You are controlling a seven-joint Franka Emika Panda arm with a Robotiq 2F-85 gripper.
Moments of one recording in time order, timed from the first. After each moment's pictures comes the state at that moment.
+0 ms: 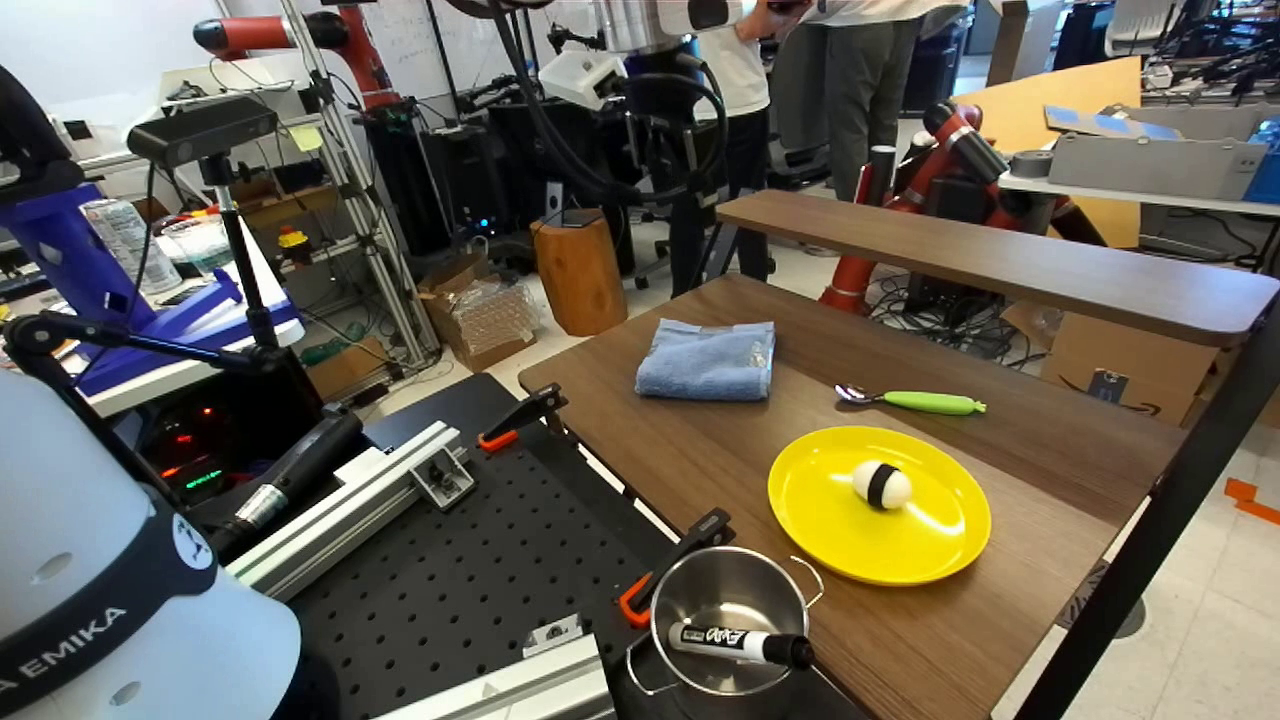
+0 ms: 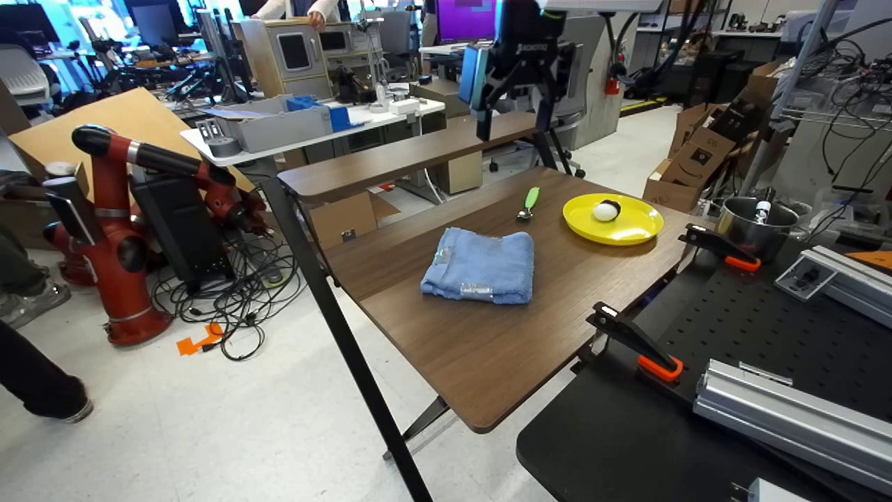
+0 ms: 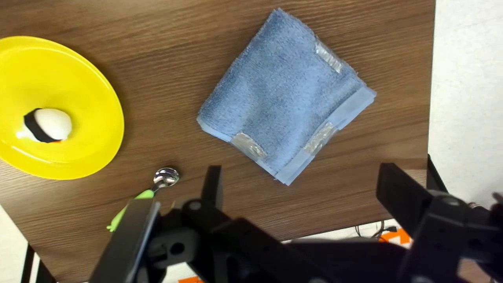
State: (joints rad) arm 0.05 0.11 0.14 -2.32 -0.06 2.56 0.44
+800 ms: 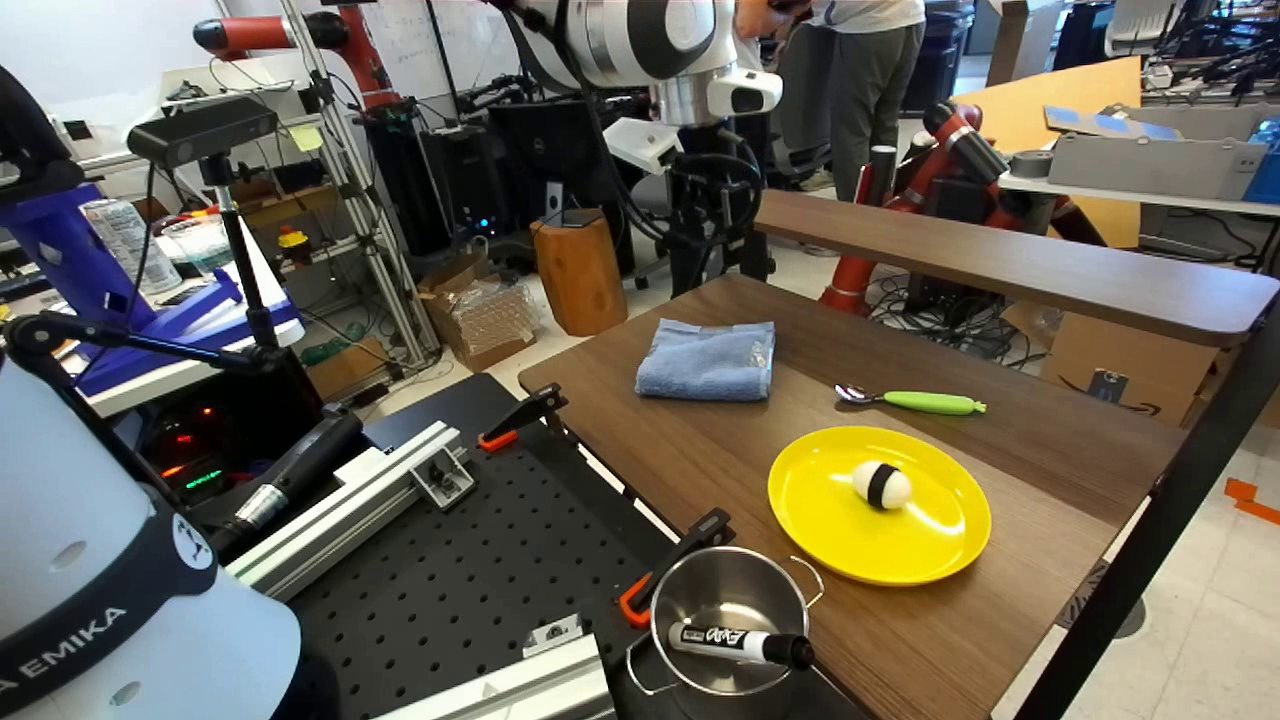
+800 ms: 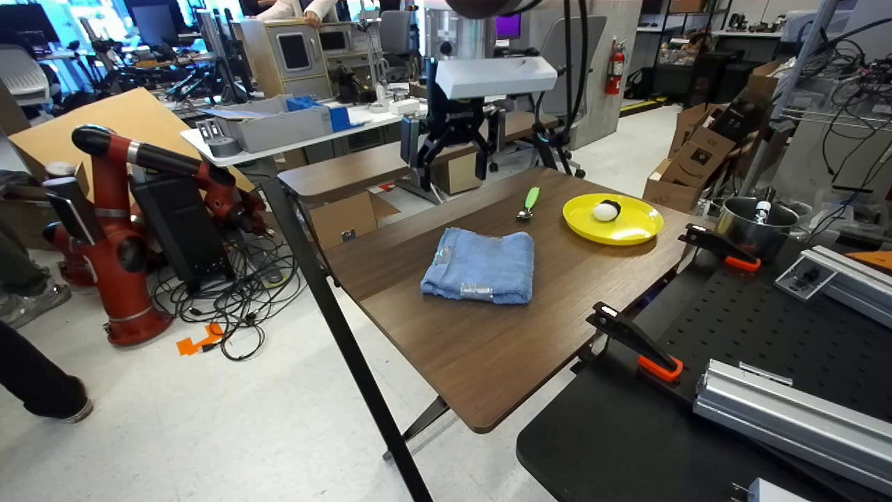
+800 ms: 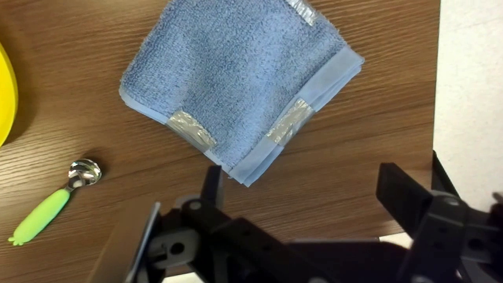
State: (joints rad) arm 0.17 0.48 0.07 -1.99 -0.06 2.55 0.45
